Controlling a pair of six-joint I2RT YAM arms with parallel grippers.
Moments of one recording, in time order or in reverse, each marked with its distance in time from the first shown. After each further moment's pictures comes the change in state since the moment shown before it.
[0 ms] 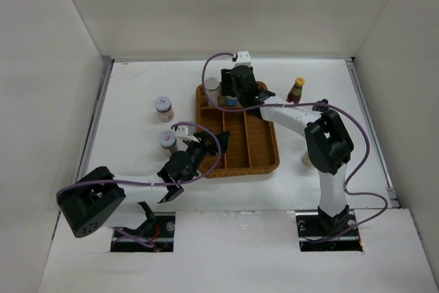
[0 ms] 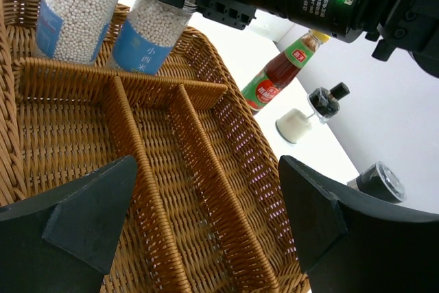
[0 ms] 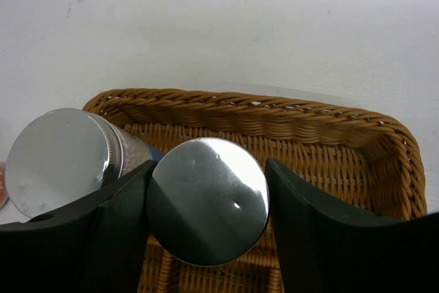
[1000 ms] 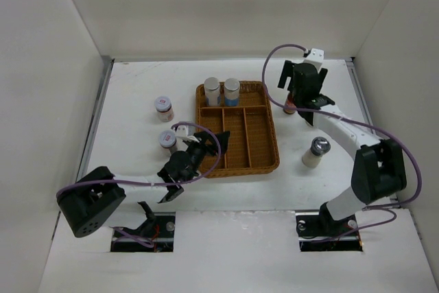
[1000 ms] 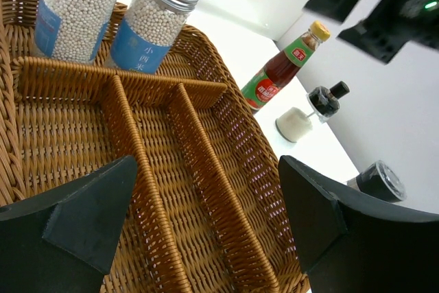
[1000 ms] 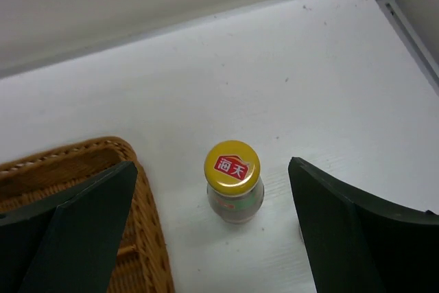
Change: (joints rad) left arm 0.000 0.002 0.000 0.000 0.003 0.000; right arm -0.328 -0.473 -0.396 -0.004 0.158 -0.010
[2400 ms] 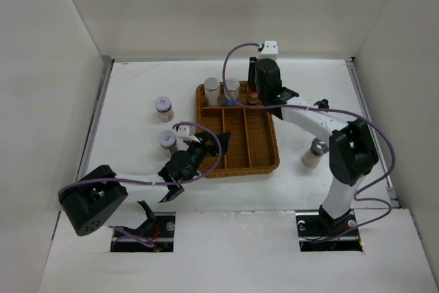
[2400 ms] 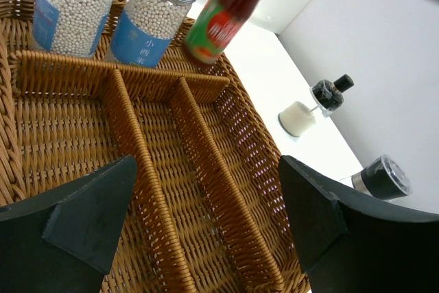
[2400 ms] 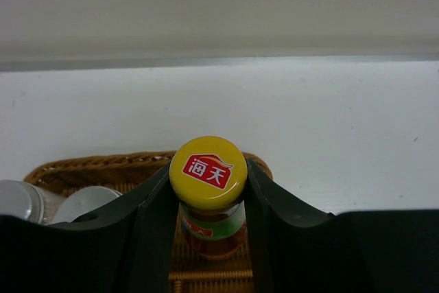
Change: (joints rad) left arm 0.006 0.019 0.000 0.001 0.018 0.000; right arm 0.231 0.237 0.239 0.114 -0.016 -0.097
